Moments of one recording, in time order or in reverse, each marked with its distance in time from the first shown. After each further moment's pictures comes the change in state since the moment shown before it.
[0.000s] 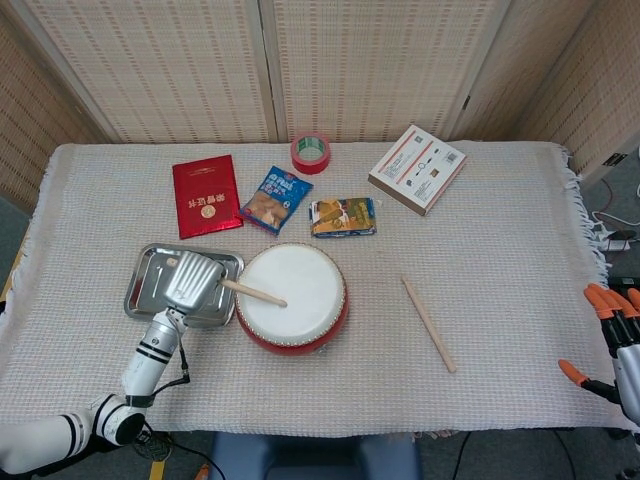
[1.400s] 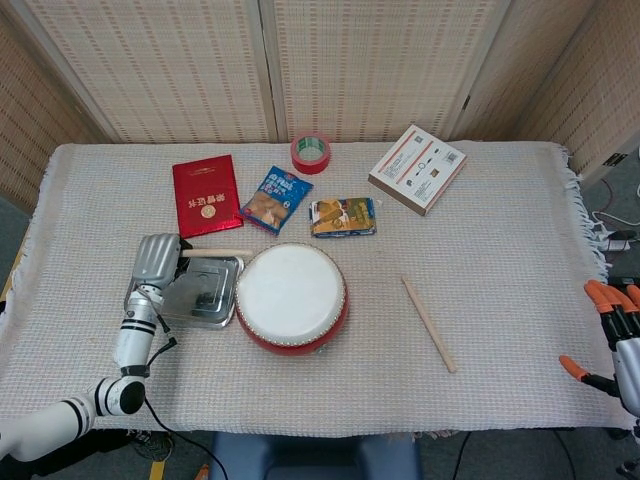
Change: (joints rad) left arm -0.006 -0.060 -0.120 0.234 -0.243 -0.149 -0.313; right arm 0.017 -0.006 0.009 0.018 0.032 -0.042 0.017
